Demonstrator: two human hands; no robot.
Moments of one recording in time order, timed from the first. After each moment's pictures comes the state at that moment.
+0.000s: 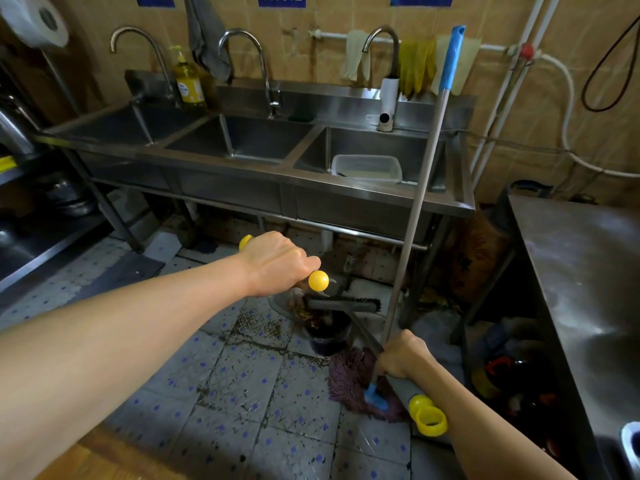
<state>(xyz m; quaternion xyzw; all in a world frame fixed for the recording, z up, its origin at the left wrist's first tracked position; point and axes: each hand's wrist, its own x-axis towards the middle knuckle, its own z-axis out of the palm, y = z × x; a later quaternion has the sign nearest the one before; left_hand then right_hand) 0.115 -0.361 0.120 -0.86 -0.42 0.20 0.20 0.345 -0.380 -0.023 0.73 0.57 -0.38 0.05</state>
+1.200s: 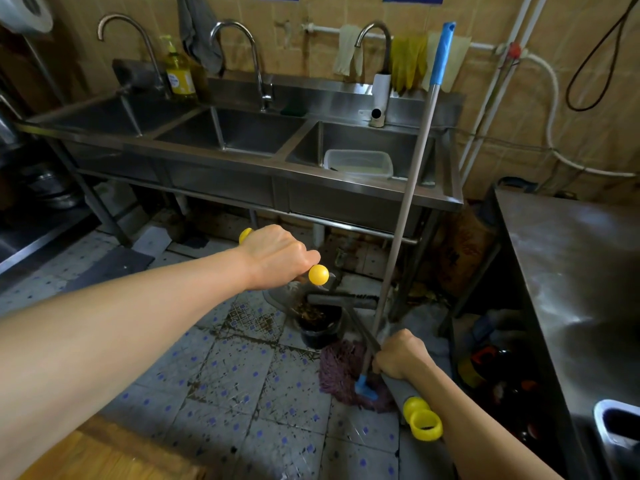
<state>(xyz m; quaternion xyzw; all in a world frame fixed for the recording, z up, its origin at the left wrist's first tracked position) 0.127 -0.371 0.118 -0.86 -0.41 0.21 0.22 0.355 -0.402 -0.030 0.73 0.59 -0.34 0.08</state>
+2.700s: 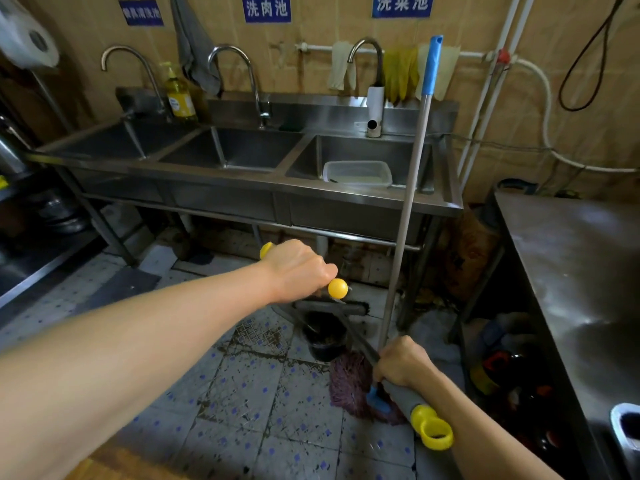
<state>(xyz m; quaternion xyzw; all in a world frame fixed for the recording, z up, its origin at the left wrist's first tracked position) 0.153 -0.367 0.127 -0.86 -0.40 0.23 0.21 0.346 -0.397 -0.014 0.71 0.61 -0.35 0.07</state>
